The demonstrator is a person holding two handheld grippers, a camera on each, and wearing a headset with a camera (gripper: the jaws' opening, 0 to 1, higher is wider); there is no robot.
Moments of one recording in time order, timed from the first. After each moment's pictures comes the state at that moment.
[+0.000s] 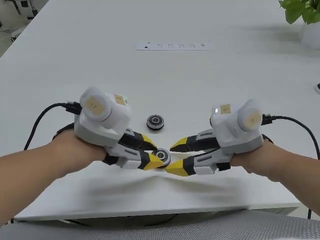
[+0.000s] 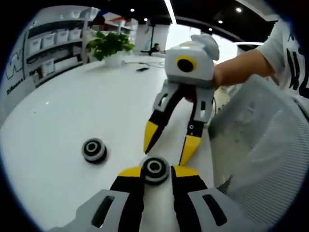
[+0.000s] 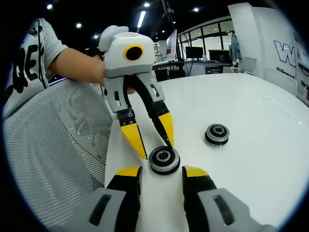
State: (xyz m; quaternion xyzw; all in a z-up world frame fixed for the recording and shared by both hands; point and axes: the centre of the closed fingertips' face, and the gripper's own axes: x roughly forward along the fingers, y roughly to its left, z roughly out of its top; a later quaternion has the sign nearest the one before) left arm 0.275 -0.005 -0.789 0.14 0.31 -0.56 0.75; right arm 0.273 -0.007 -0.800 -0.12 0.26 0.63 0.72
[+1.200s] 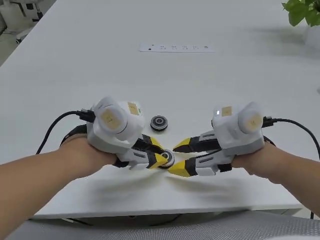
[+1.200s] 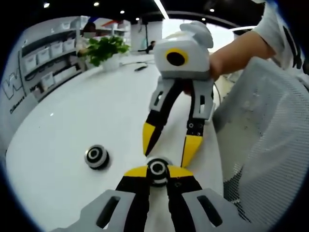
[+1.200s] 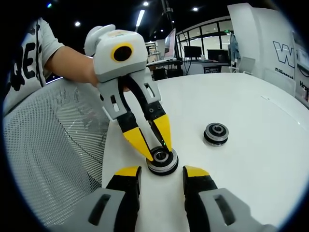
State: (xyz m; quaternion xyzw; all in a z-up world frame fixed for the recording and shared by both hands) left arm 0.280 -0.008 -0.794 0.20 0.27 -0.55 0.76; right arm 0.275 -0.005 -0.805 -0.13 0.26 0.62 0.73
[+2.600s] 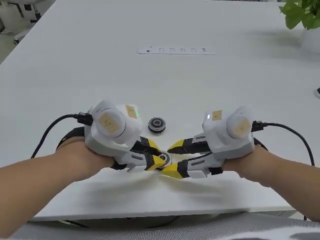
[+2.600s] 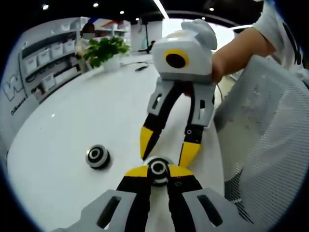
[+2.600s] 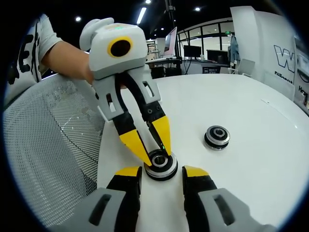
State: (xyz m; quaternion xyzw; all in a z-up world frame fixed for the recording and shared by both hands) left arm 0.279 -0.007 -0.795 0.21 0.27 -0.55 0.76; right arm 0.278 0.003 -0.807 -0.15 0.25 0.61 0.74
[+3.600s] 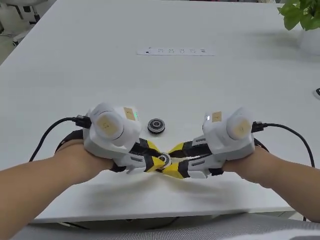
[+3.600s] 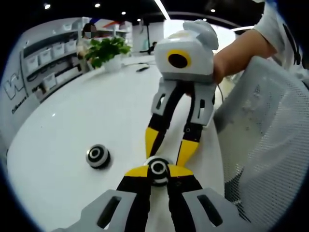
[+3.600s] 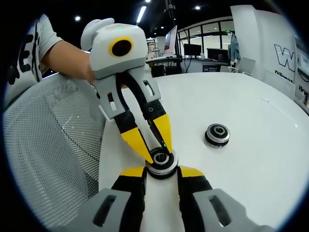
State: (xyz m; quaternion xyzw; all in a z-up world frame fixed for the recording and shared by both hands) left arm 0.279 -0.007 -0.795 0.20 0.27 -0.55 0.77; right arm 0.276 0.000 -0.808 -0.15 0.26 0.61 0.73
